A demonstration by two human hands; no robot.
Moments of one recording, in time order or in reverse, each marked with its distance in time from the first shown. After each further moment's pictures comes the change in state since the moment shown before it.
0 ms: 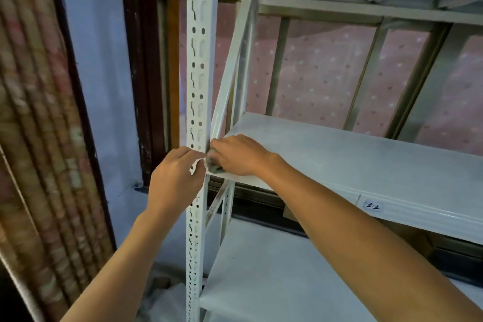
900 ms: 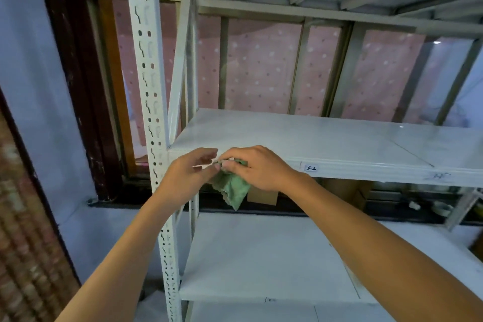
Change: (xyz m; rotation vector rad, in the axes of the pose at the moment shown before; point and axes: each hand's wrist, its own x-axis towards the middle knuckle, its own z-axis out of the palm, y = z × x) left_hand -0.011 0.067 -0.002 -0.716 -0.593 -0.202; right_hand -0.157 -0.007 -0.033 0.351 0.115 0.321
